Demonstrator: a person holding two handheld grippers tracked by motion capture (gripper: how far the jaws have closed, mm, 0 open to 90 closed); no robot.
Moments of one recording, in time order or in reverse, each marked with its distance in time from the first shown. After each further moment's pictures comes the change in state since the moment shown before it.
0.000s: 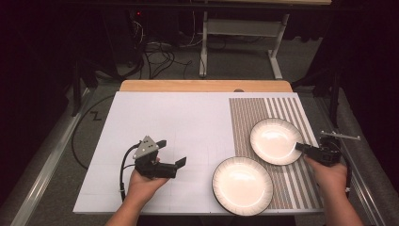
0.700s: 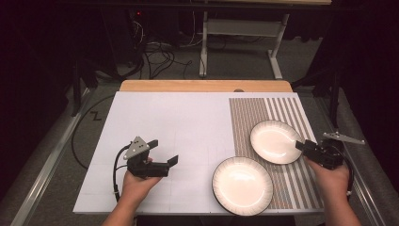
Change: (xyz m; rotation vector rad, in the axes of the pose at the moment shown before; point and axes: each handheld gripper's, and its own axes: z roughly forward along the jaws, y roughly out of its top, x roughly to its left) left arm 0.016 -0.007 -0.008 -0.017 0.044 -0.025; right arm 0.014 -0.004 -0.019 -0.132 -0.018 -0.127
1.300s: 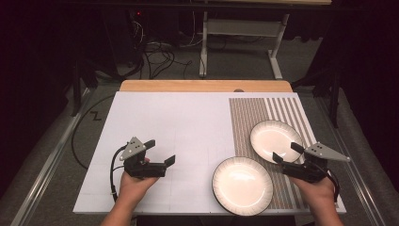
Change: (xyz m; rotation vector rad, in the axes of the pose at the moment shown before) left arm 0.003 -0.002 -0.007 -0.017 0.004 0.002; right arm 0.081 -0.017 -0.025 -0.161 0.169 -0.240
